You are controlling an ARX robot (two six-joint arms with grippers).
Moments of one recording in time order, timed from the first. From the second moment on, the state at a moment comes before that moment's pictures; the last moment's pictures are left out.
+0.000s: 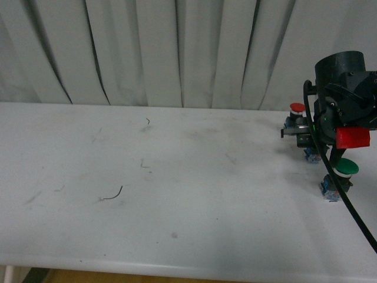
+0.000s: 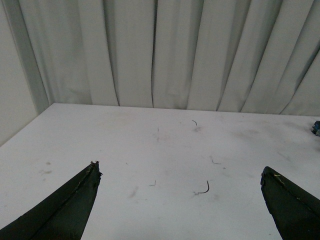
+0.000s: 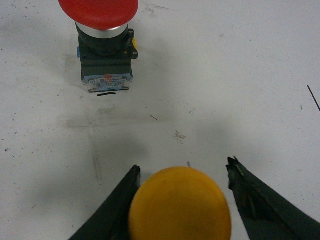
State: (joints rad) left arm 0.00 0.01 0.01 0.00 0.00 -0.01; right arm 0.10 2.43 1.60 0.13 0.40 0.07
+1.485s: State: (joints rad) left arm 0.00 0.01 0.01 0.00 0.00 -0.01; right arm 0.04 1.49 0.73 0.75 0.05 0.02
